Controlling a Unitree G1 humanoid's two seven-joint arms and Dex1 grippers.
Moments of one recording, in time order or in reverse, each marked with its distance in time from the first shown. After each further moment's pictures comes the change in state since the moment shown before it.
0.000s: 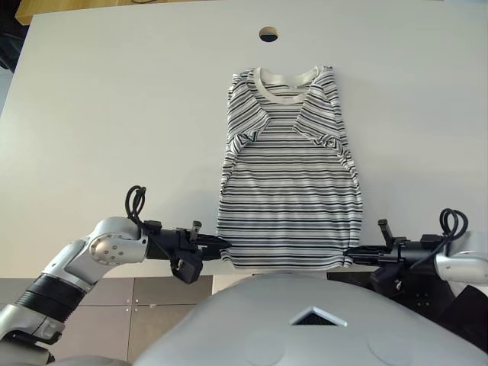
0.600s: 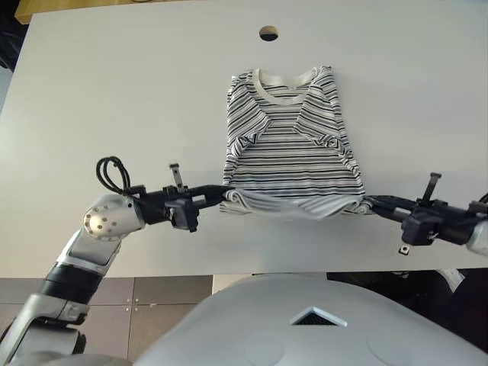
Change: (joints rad) left arm -0.157 -0.215 0.165 0.132 -0.215 0.107 0.134; right arm -0.111 0.152 -0.182 0.183 0.432 0.038 -0.075
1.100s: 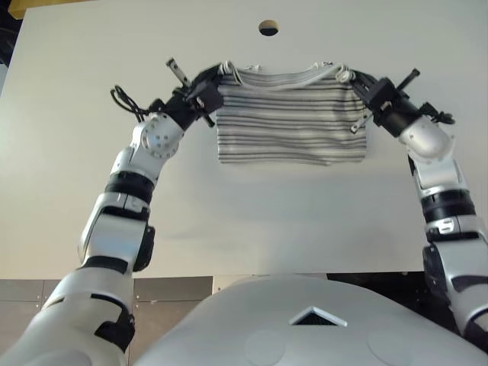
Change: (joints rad) left arm -0.720 -0.374 -0.003 0.877 0.551 0.050 0.690; right arm -0.867 0.549 0.143 0.873 -0.303 0.058 -0.381
